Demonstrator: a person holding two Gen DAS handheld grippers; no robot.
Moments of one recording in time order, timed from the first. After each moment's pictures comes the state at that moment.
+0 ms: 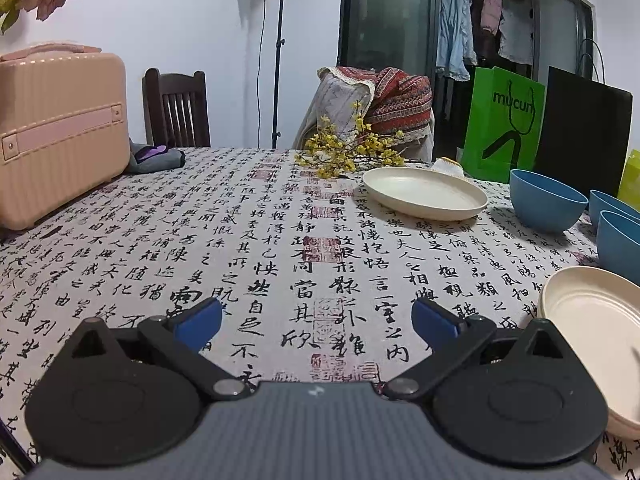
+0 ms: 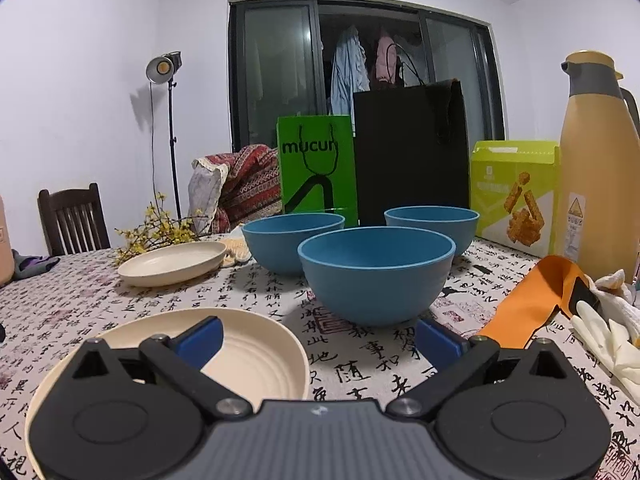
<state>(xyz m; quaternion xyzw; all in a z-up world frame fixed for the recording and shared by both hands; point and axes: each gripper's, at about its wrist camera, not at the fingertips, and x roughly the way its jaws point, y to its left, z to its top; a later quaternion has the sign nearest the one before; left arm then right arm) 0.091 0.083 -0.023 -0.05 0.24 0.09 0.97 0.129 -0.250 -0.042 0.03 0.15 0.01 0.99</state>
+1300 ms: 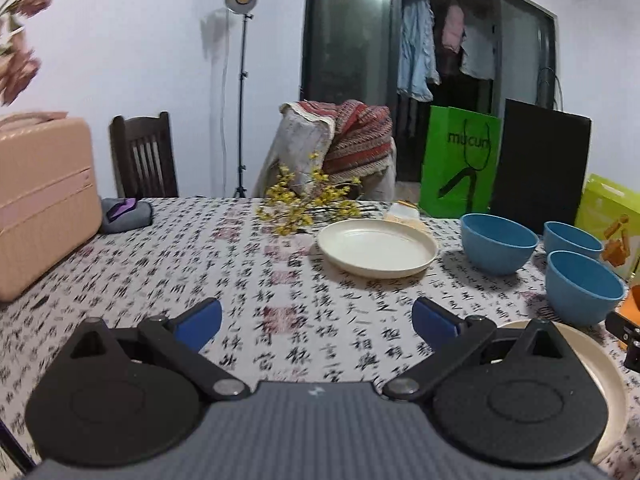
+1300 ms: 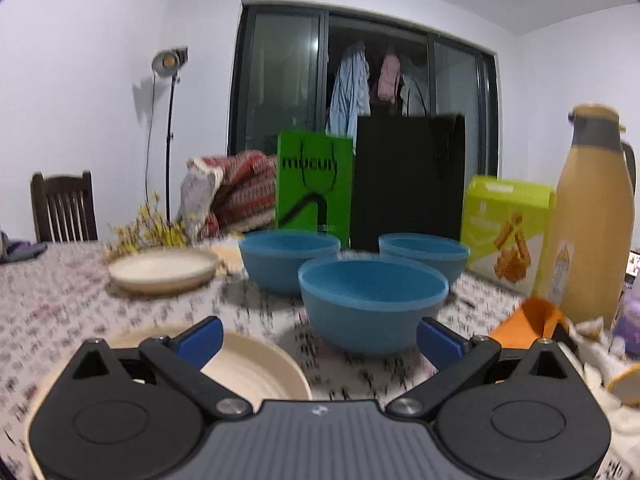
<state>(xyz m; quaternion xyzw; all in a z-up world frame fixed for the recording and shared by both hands) 0.089 0.063 0.060 -0.03 0.21 0.03 0.98 0.125 -0.230 -0.008 -0.01 0.13 -0.01 0.99</state>
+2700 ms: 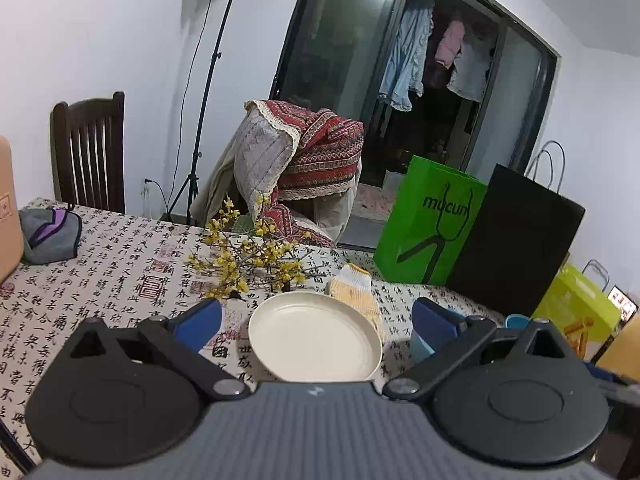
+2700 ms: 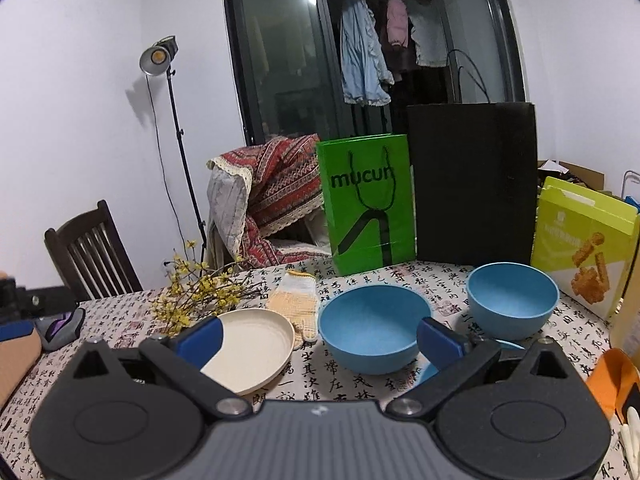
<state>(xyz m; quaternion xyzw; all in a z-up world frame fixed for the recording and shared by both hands) 0.235 0.074 0.155 -0.13 0.23 -0.02 0.96 0.261 -0.173 0.121 0.07 0.23 0.03 0.97</state>
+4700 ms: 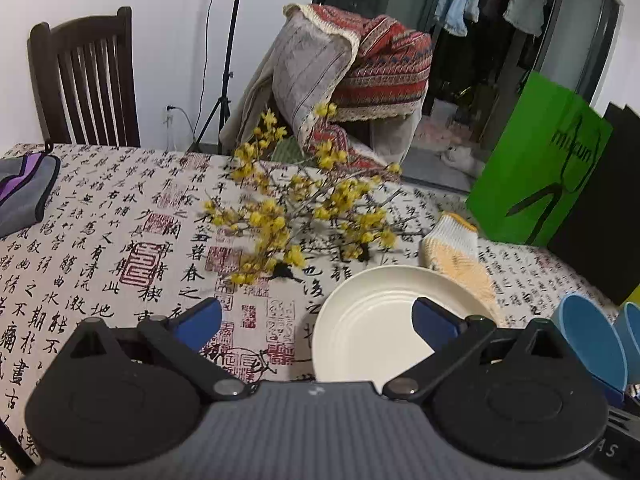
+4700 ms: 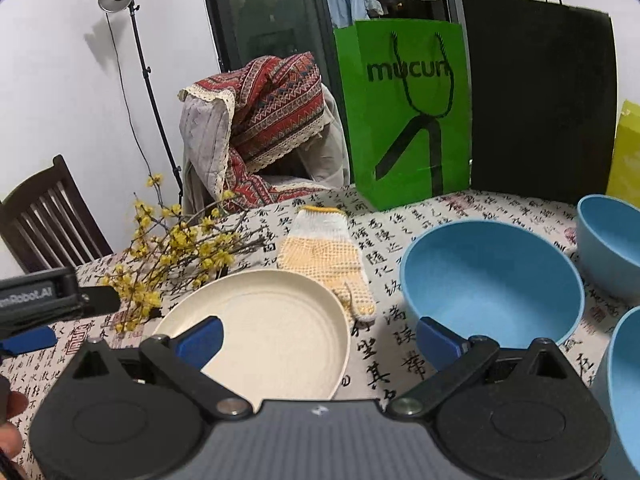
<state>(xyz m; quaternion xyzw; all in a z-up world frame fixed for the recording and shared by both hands) 0.417 0.118 0.044 -0.12 0.36 0.03 0.93 0.421 -0.090 0.016 0.09 0.33 0.00 0.94</state>
